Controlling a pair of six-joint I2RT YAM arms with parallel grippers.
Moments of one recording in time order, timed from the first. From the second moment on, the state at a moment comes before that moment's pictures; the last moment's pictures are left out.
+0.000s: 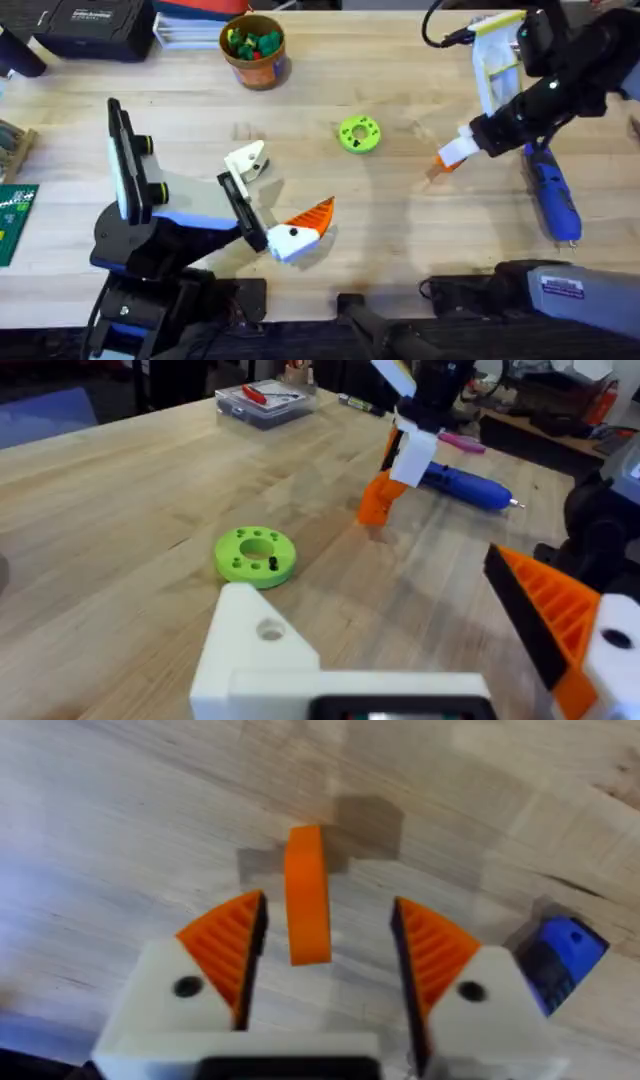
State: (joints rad) left arm -0.19 0.01 0.01 -0.08 0.87 -0.14; right arm 0.00 1.40 1.00 -1.05 -0.02 -0.38
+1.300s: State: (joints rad) left arm -0.19 0.01 0.01 -0.08 0.87 -0.14; right arm 0.17 1.25 0.92 -0.72 -0.94 0.08
